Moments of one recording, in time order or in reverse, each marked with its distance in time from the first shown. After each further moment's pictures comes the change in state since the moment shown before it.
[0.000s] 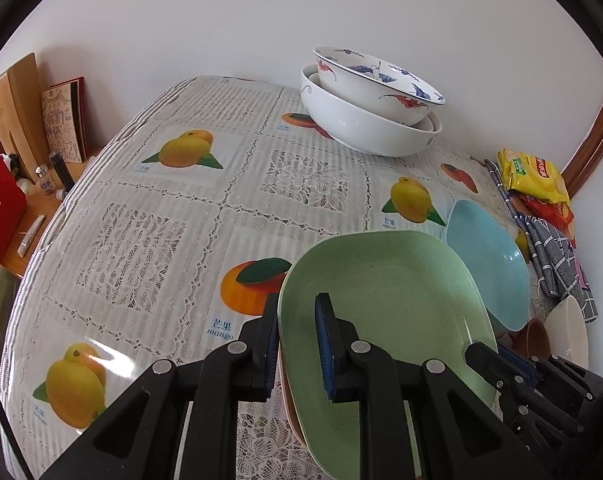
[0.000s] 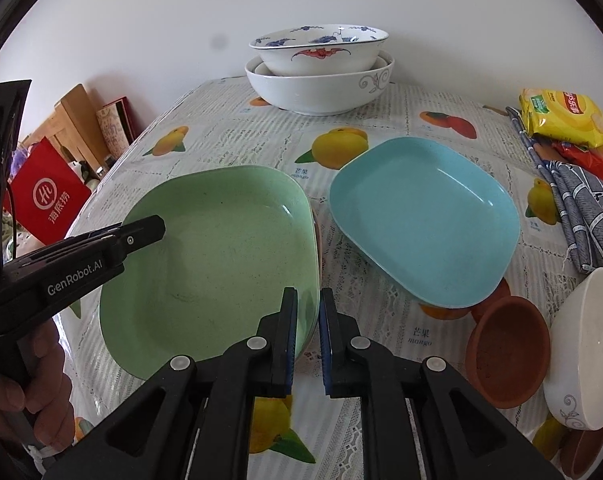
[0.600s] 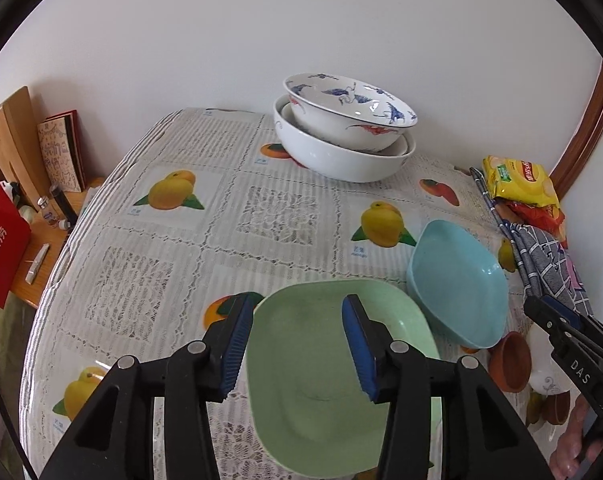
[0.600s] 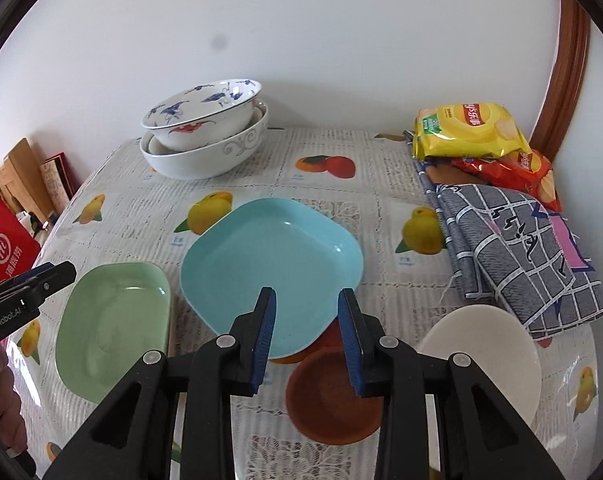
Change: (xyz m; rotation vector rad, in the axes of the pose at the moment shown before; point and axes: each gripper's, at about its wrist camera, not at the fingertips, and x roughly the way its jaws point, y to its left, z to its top) left arm -0.024 -0.034 0.023 0.055 -0.039 0.002; right arm -0.044 -0.090 0.025 0.119 -0.108 -0.196
